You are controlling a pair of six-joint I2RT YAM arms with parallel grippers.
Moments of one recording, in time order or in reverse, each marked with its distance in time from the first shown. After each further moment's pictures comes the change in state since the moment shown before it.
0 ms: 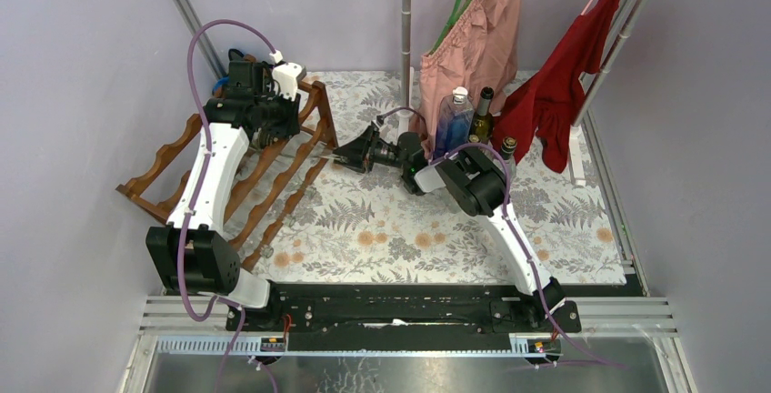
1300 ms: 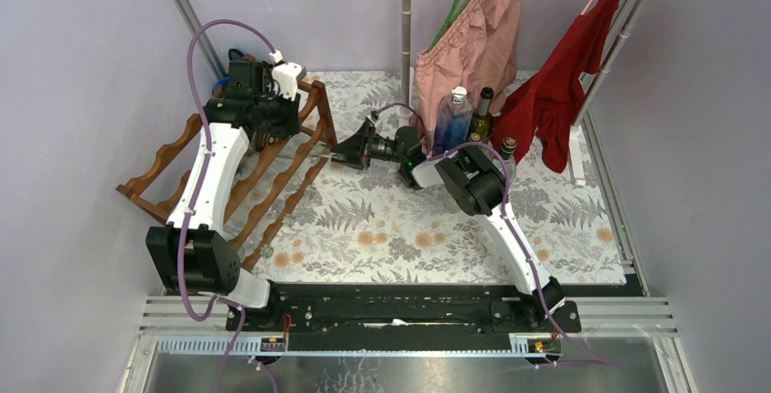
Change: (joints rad) left arm 0.000 0.000 0.000 0.002 -0.003 0.000; right arm -0.001 0.024 0.087 -0.037 -0.082 0.009
